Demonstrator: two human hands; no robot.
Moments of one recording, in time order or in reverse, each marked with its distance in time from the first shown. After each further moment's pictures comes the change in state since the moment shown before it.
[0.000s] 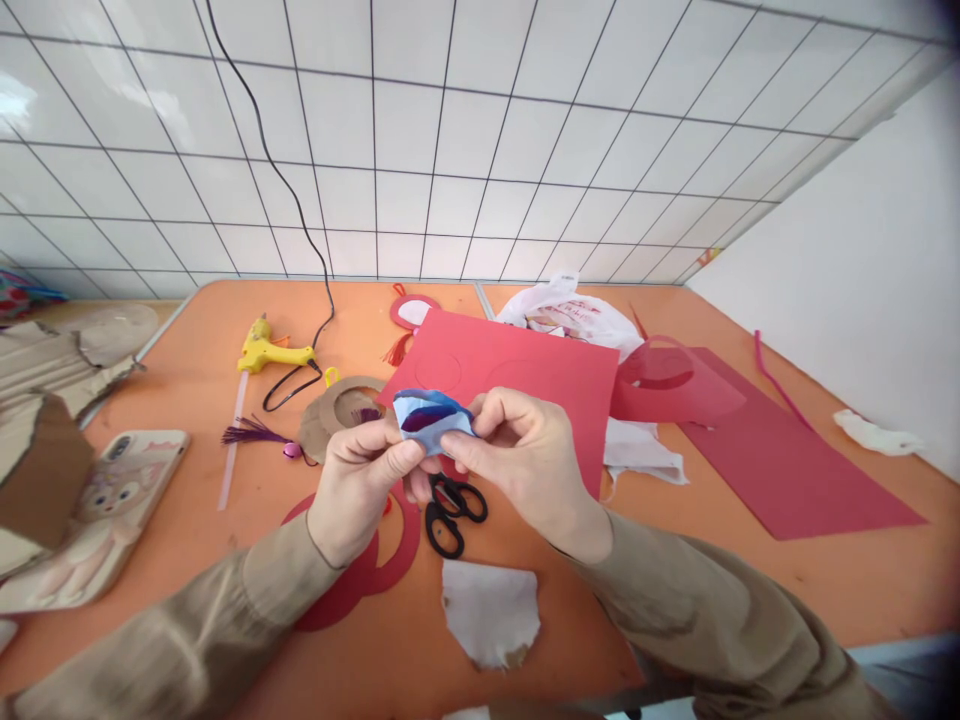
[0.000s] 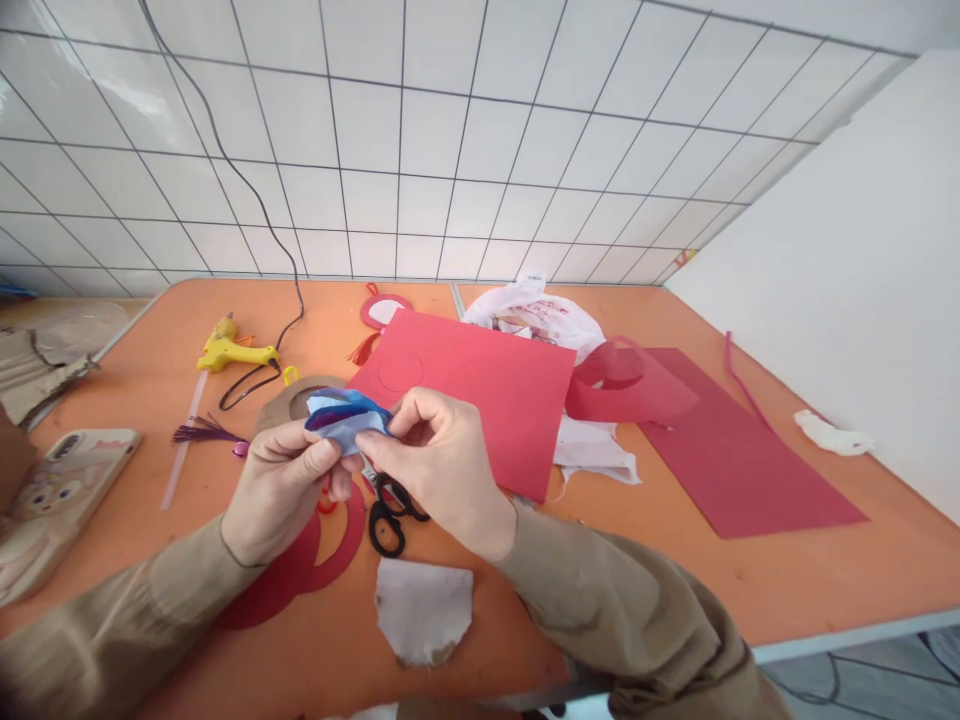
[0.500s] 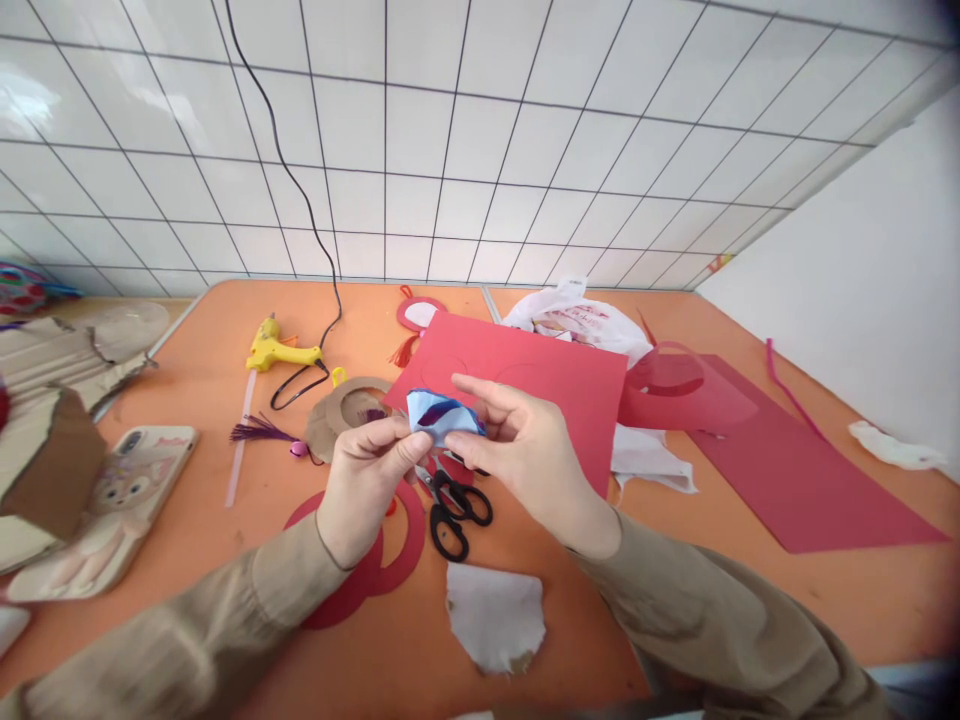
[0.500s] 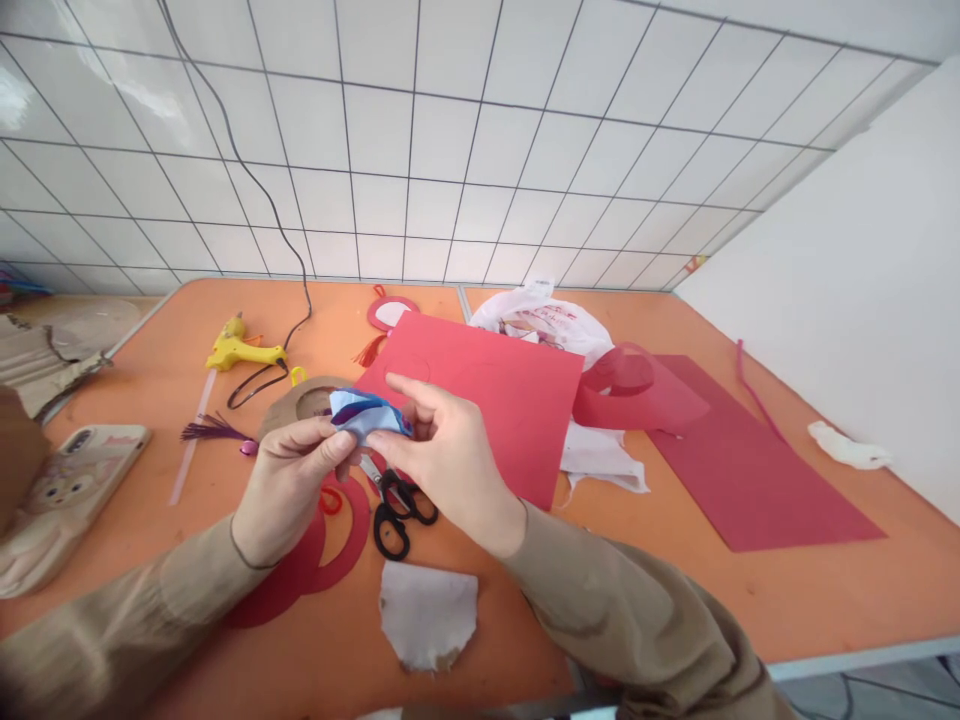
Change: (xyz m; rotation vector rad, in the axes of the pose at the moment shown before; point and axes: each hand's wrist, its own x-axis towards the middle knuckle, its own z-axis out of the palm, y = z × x) left_hand 0.003 -0.001 0.000 0.197 0.143 0.044; right_hand 0.006 0.008 -0.003 -0.050 -0.048 0.144
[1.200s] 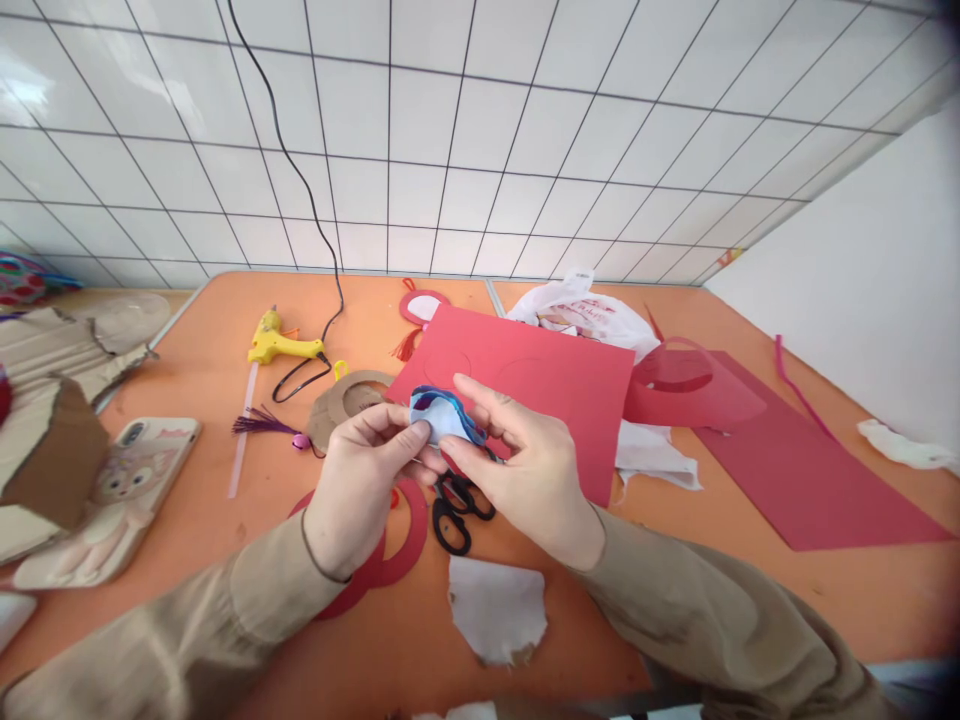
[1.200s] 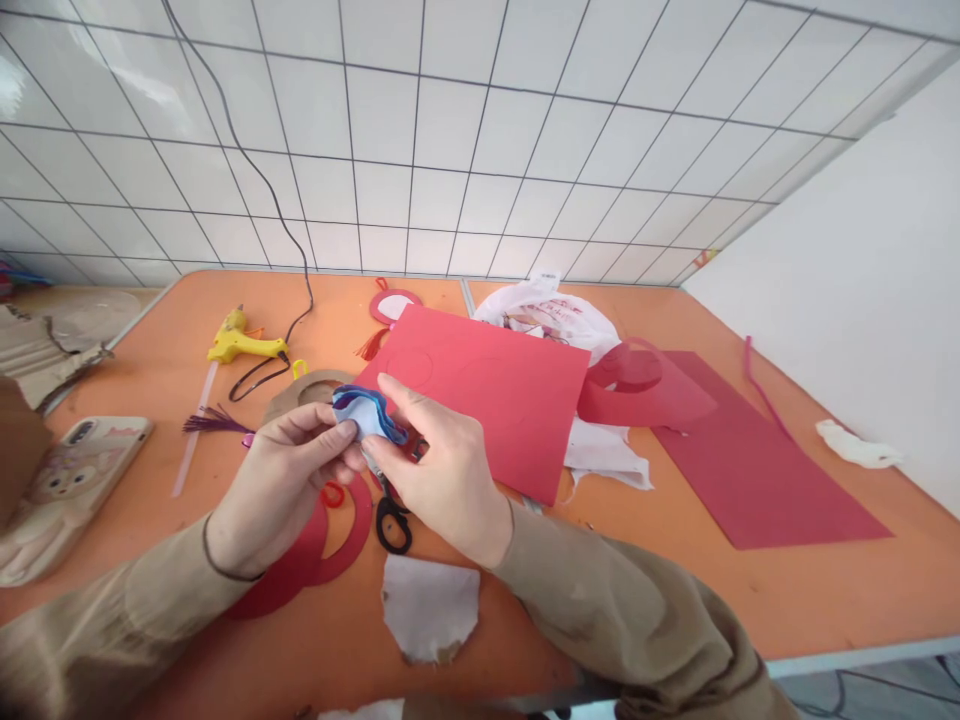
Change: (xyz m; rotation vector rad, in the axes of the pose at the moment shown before) left_hand -0.003 0.028 0.013 -0.298 0.084 -0.321; right_hand -0.010 0.013 0.005 -0.482 0.165 -0.494
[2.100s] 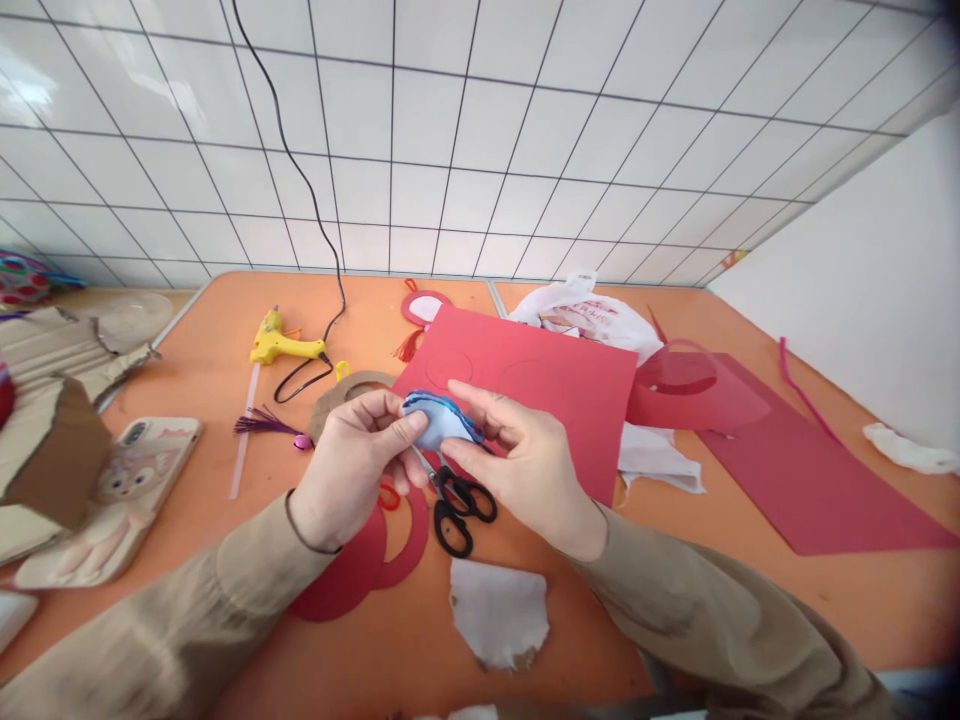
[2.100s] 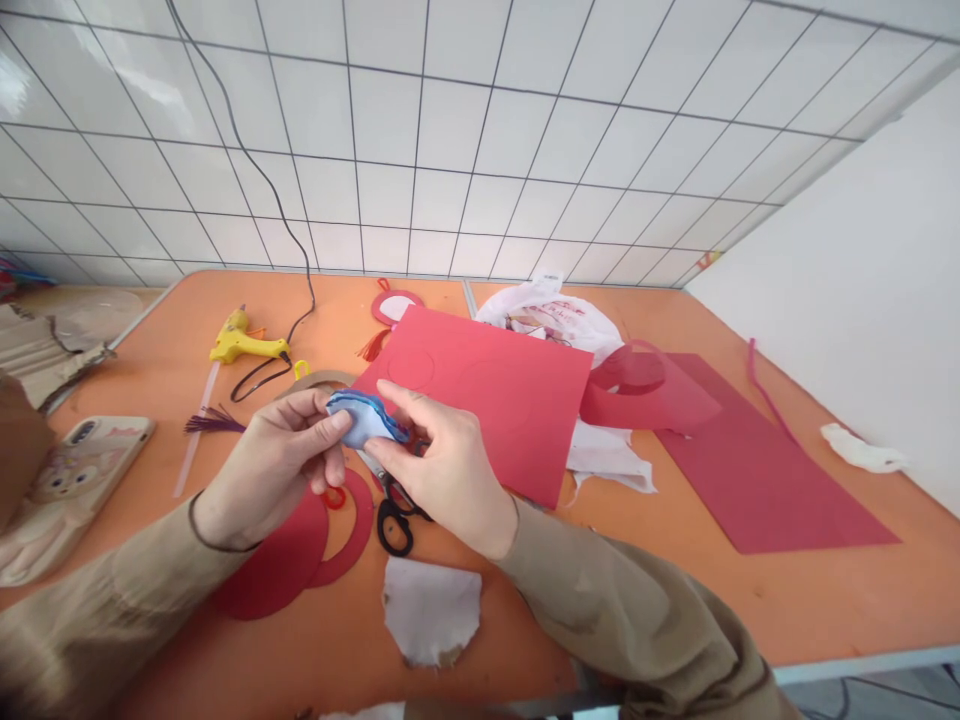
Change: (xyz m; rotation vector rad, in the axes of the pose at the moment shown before) left_hand 0.010 0.011 -0.010 0.154 -0.095 -0.049; right_hand 0.002 0.008 0.000 0.196 -0.147 0.271
